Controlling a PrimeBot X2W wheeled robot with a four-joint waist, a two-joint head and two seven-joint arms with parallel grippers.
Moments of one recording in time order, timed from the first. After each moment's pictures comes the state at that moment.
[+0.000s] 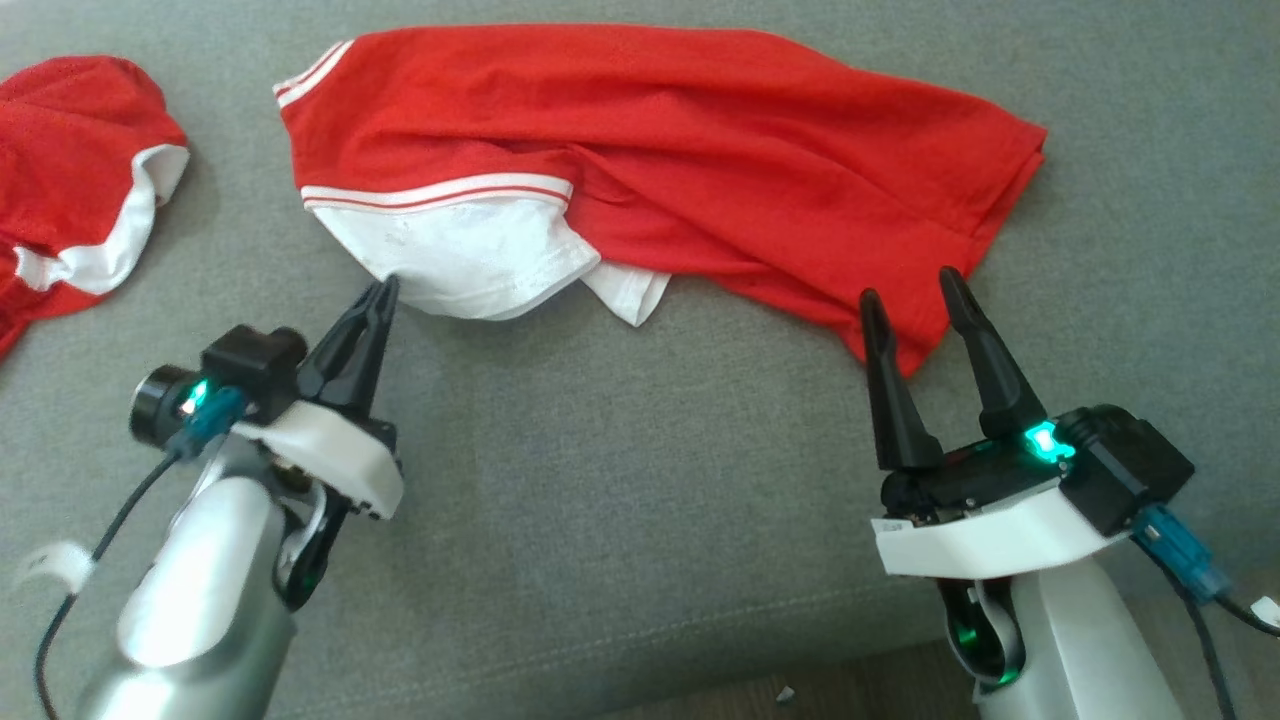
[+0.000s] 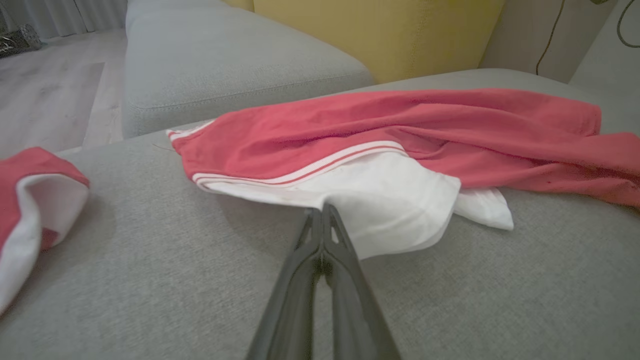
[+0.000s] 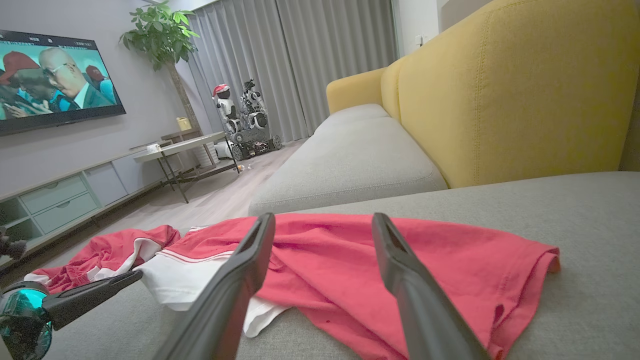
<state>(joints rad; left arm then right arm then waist) -0.42 0.26 -0.39 0.50 -0.27 -0.13 -0.26 -0.15 -0.05 0.31 0.12 0.16 0.12 -0.26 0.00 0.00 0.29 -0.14</state>
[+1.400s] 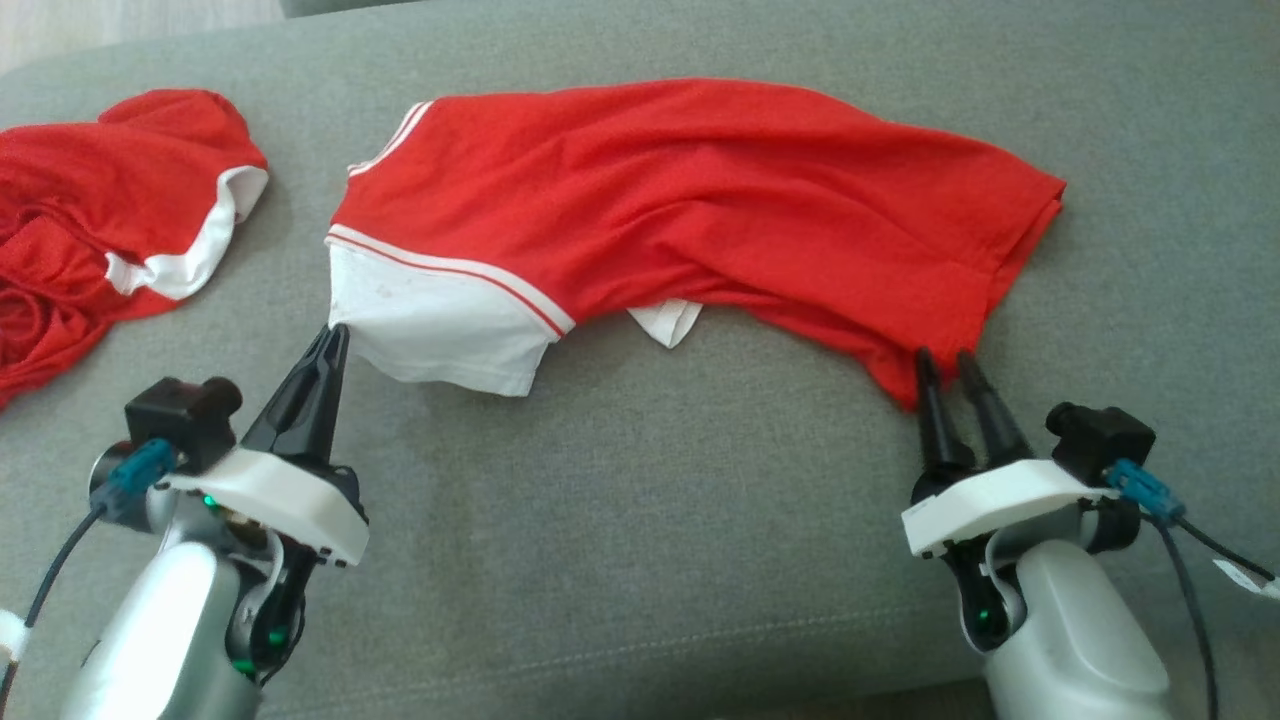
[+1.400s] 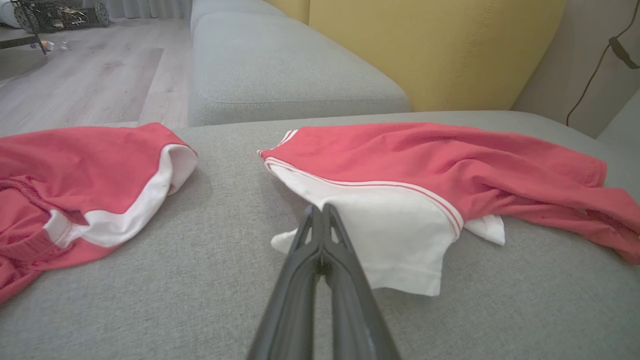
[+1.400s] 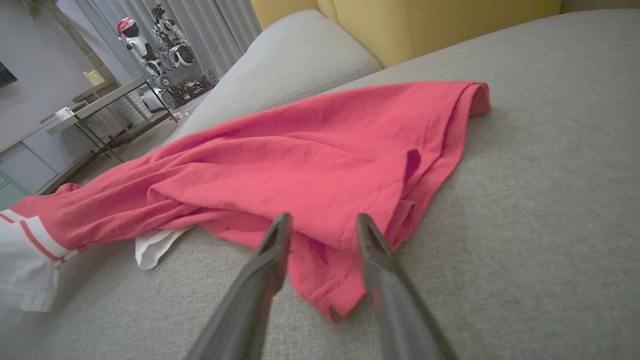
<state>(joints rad) -0.25 0.34 -0.34 0.26 -0.46 -0.05 -0.16 -0.34 -0.05 0.16 0.73 0.25 0.12 -0.26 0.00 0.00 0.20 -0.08</state>
